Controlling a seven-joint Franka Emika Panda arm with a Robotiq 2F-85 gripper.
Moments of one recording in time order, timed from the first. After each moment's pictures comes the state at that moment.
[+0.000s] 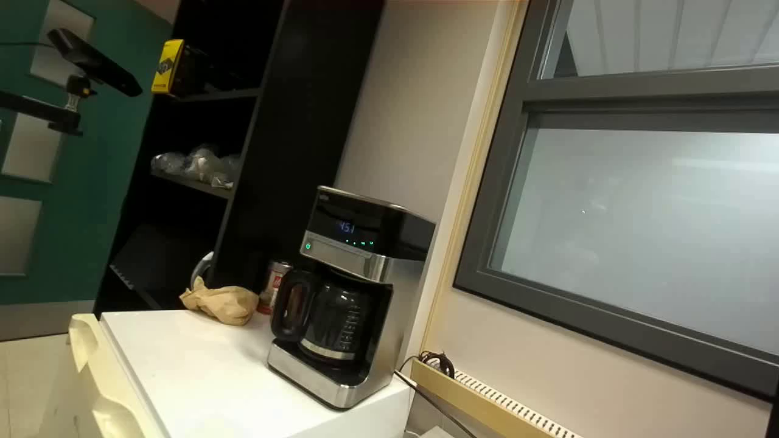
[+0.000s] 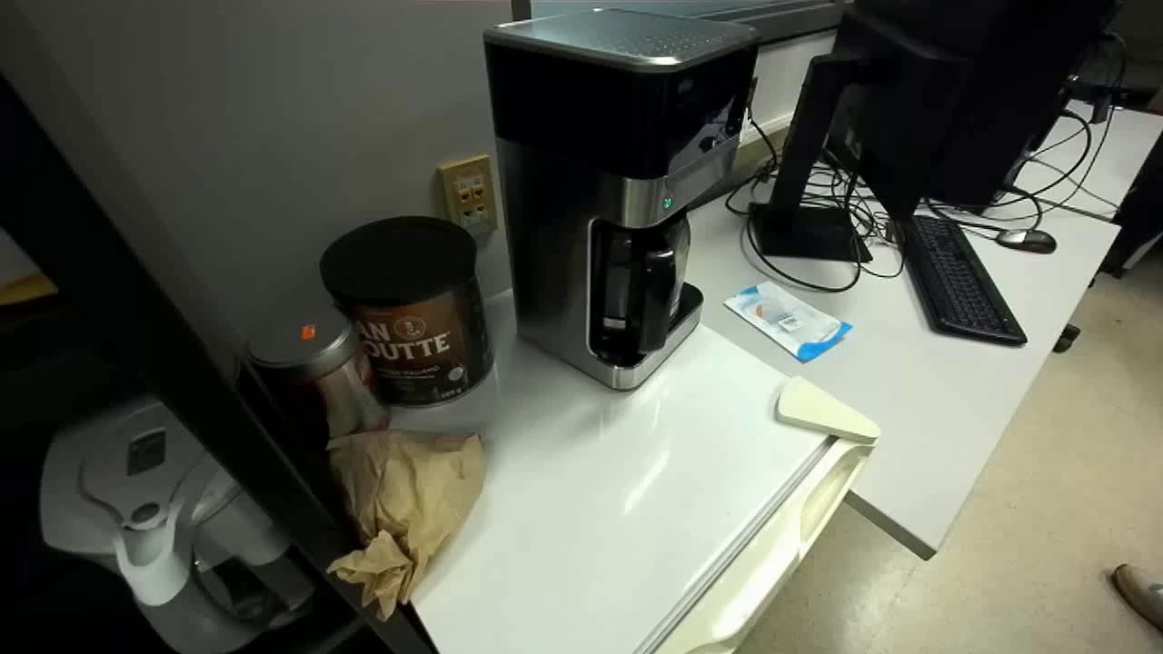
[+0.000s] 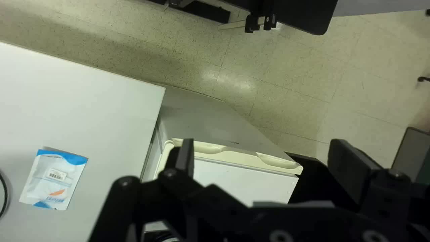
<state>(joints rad) 0.04 -0.52 -0.28 -2.25 0.08 1.62 -0.47</state>
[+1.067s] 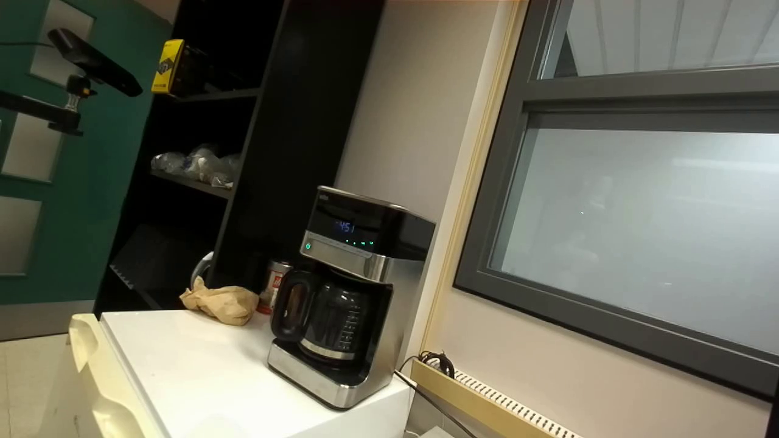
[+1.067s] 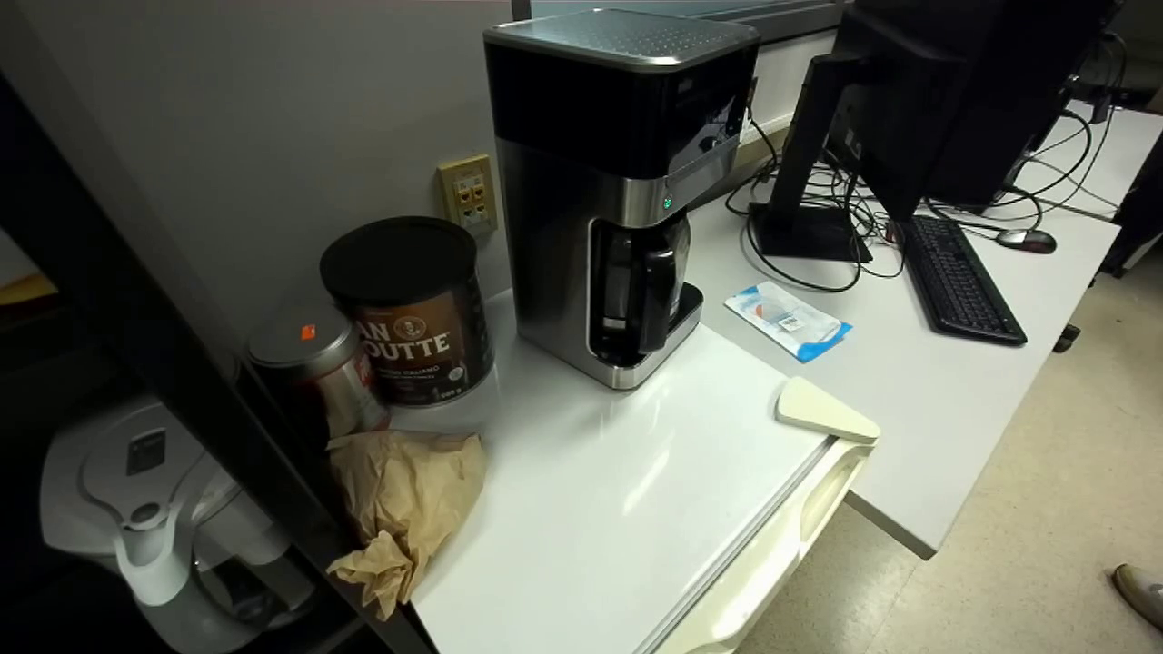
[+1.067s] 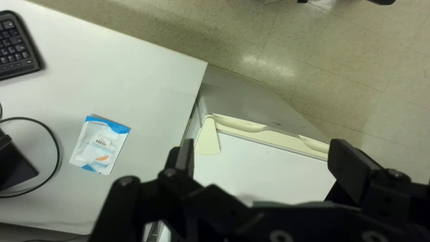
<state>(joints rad) 0.01 -0.45 -0.23 -2.26 0.00 1.81 -0.47</state>
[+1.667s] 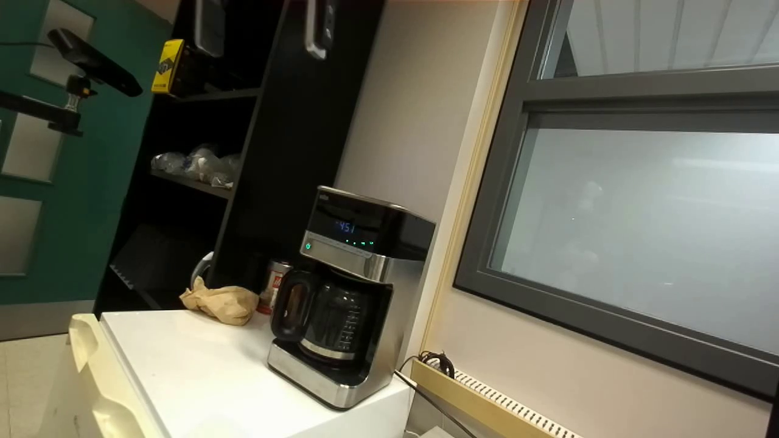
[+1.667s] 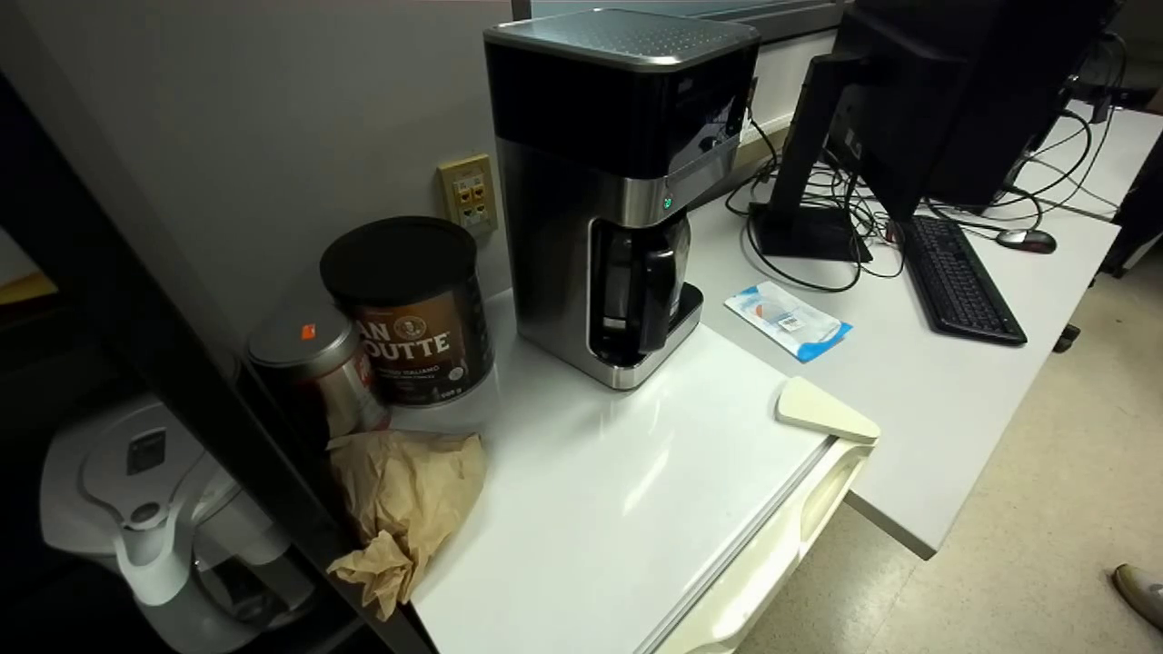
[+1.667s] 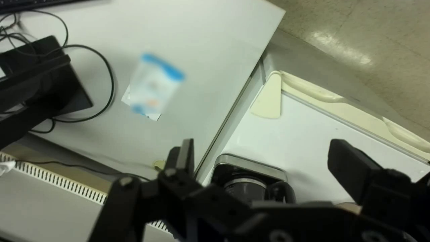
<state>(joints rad) 0.01 -0.25 -0.17 -2.26 -0.13 2.22 -0.47</state>
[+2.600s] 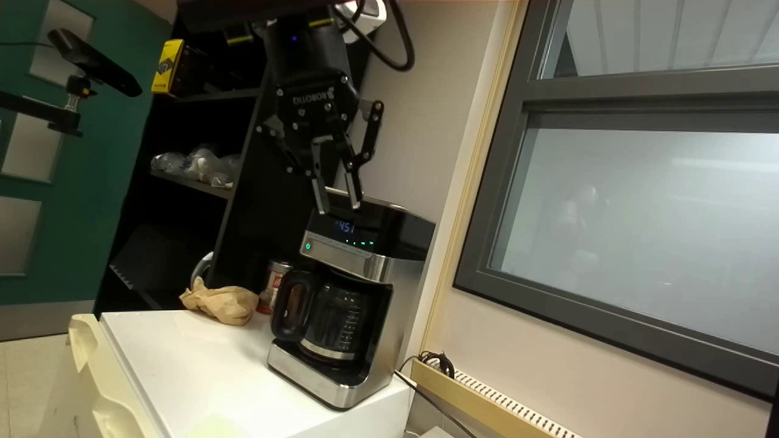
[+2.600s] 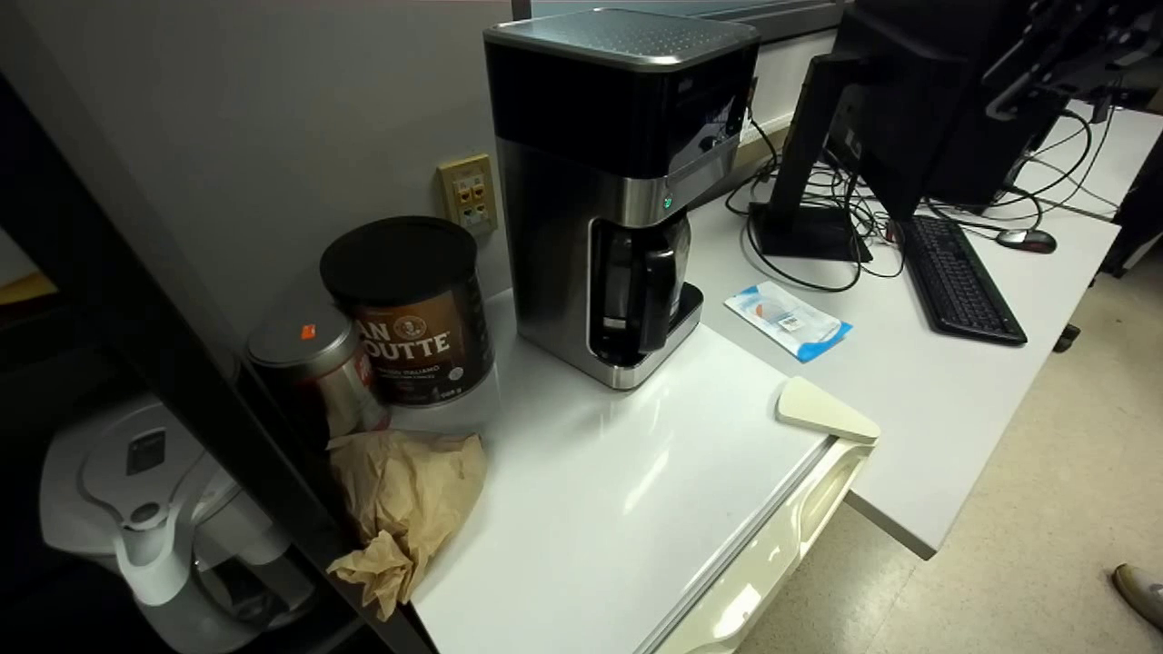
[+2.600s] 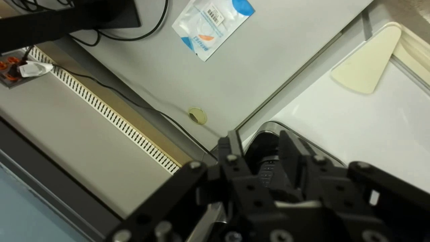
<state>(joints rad) -0.03 0.07 -0.11 -2.24 -0.47 2.77 -0.34</state>
